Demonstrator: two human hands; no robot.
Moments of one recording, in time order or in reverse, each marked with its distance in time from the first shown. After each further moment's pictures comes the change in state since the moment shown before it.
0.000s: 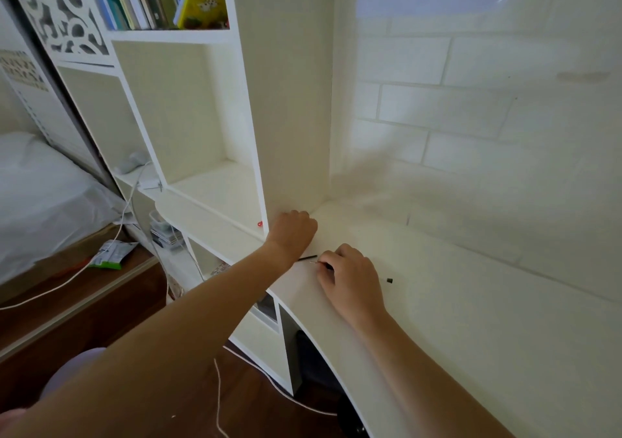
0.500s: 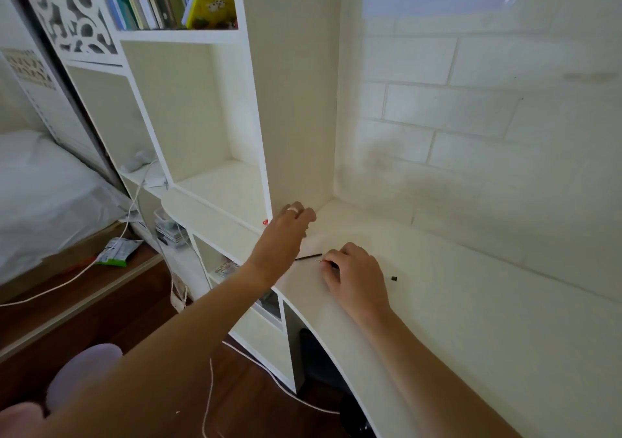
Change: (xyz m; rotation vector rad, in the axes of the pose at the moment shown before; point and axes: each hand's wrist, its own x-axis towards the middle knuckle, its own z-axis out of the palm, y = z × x) left_hand -0.042 -0.011 0.002 -0.550 0.412 -0.065; right_hand 0.000 0.003 0.000 -0.008 0.004 -0.021
